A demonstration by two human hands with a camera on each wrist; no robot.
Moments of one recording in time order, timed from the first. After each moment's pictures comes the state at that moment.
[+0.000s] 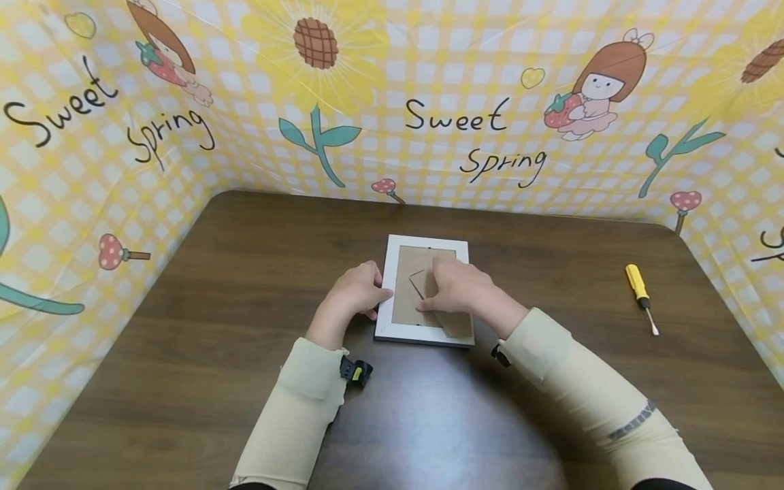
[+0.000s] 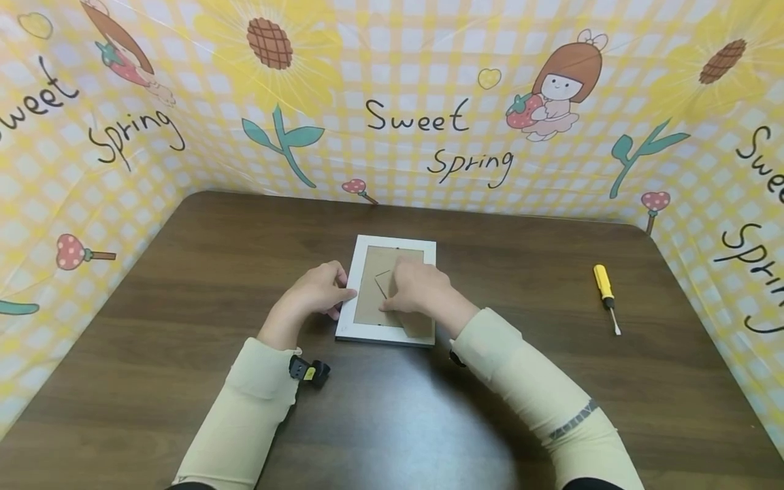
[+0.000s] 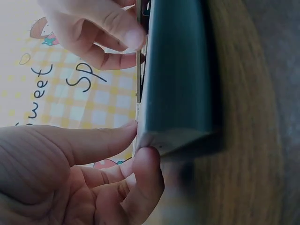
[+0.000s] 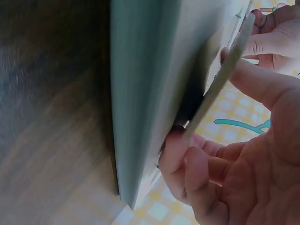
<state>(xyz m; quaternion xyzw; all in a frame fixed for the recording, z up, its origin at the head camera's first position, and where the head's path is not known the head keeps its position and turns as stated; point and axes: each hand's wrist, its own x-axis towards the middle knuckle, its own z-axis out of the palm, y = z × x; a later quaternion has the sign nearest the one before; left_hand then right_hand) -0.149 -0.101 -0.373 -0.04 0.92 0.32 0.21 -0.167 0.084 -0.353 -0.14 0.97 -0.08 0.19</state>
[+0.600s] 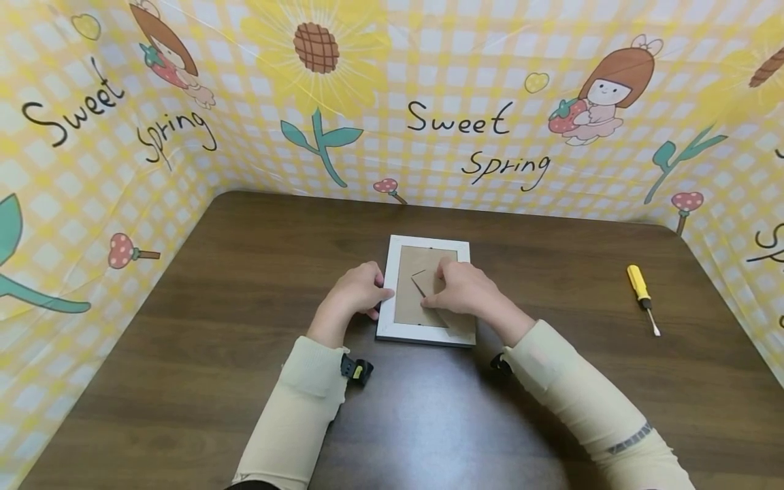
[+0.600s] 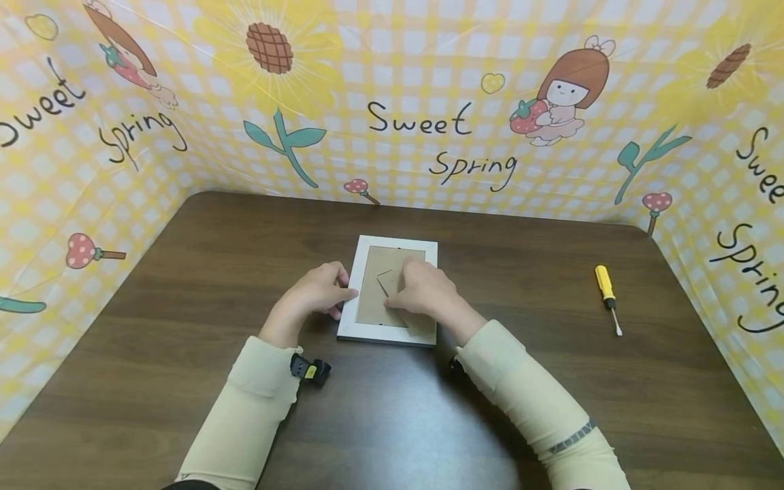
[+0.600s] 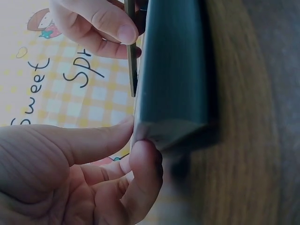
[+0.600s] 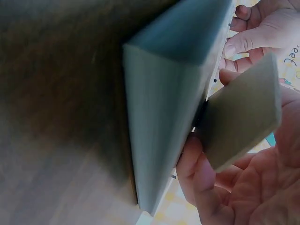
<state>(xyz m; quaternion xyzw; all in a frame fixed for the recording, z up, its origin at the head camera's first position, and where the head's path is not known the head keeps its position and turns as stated) -0.150 -0.094 -0.369 -0.06 0.91 0.33 0.22 -0.171 0.099 -0.356 -0.12 0.96 -0.16 0.19</state>
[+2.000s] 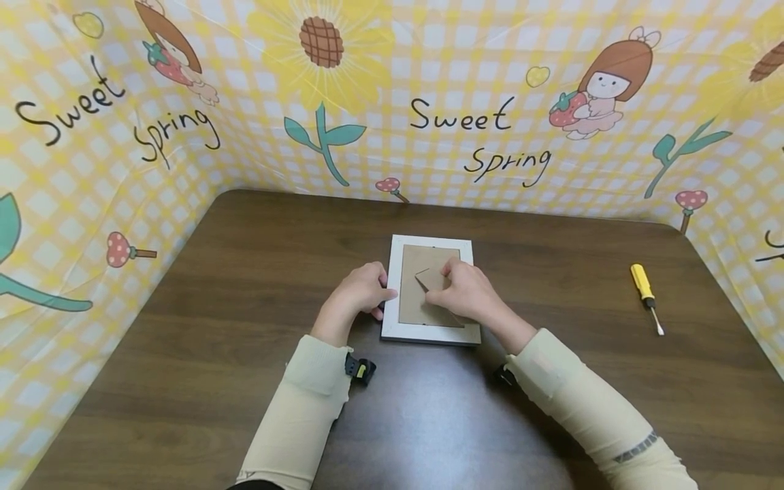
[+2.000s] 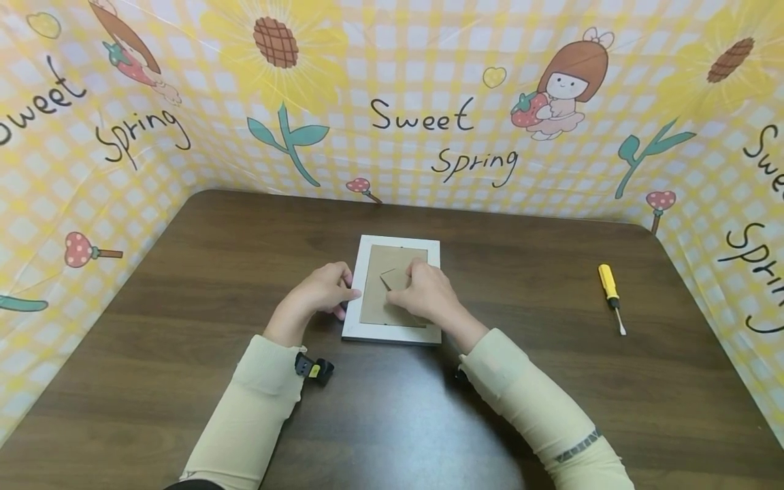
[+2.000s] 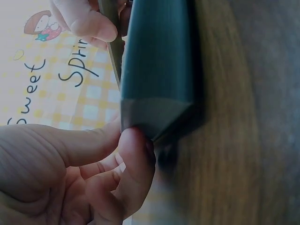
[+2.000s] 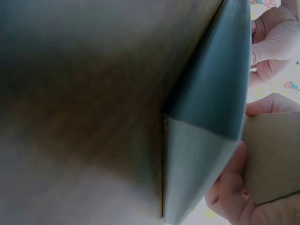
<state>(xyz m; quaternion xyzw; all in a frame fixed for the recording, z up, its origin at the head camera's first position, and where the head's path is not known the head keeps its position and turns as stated) -0.146 -0.093 -0.379 -0.05 0.92 0.34 0.21 -0.158 0.098 -0.380 -0.12 0.96 -0.25 0.09</state>
